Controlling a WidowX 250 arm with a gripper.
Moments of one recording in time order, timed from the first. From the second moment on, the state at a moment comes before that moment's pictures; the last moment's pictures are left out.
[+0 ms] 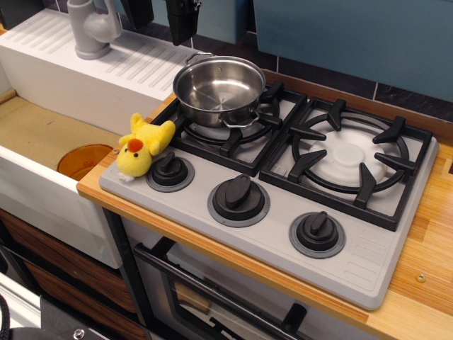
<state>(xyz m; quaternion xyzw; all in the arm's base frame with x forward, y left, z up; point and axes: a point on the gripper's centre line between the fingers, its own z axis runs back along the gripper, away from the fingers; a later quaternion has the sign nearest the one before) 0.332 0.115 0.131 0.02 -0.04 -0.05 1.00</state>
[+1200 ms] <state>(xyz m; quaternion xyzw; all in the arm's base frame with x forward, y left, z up) 0.282 0.102 0.075 0.02 -0.04 0.00 1.00</state>
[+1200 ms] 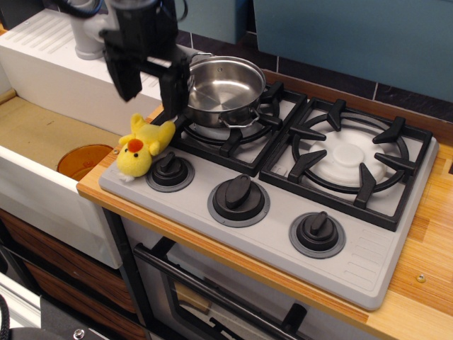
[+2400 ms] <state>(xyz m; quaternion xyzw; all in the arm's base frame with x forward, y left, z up) 0.262 0.123 0.023 0.01 -0.09 -0.01 1.00</state>
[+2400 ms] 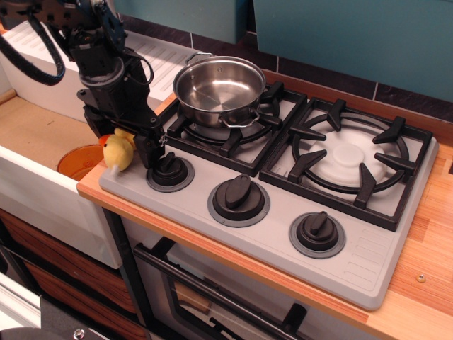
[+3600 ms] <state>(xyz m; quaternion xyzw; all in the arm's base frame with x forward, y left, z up) 0.279 0.114 0.065 0.03 -0.01 0.00 1.00</state>
